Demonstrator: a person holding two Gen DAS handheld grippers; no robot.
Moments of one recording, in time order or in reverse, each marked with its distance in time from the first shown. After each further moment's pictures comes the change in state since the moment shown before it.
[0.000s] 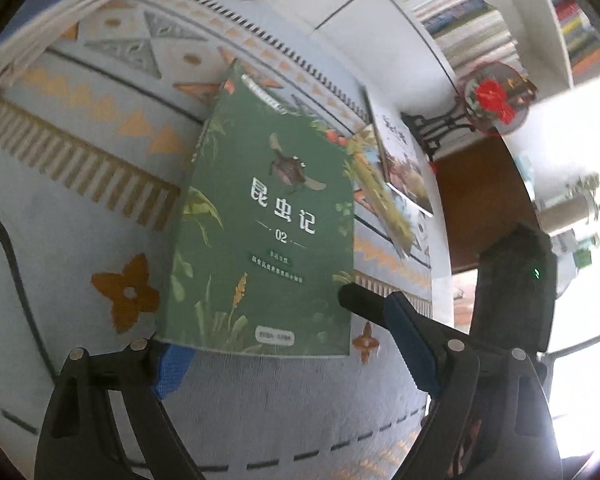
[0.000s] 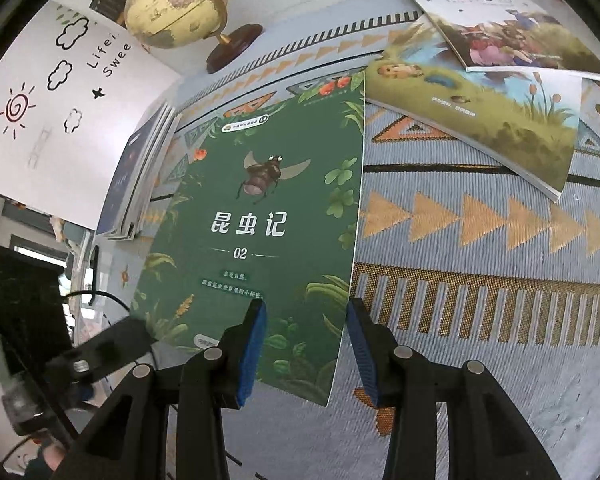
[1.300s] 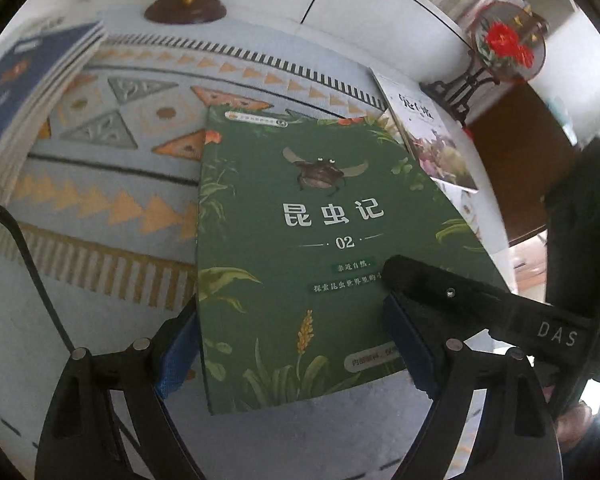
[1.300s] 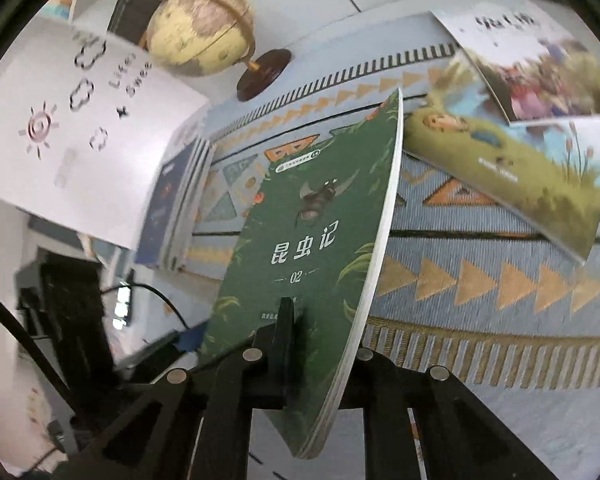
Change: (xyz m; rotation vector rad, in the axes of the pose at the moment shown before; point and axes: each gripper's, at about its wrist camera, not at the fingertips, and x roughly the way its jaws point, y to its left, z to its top) left arm 0.014 -0.052 0.022 0.265 0.017 0.261; right arm -0.020 0.025 0.022 -0.003 -0.044 0.092
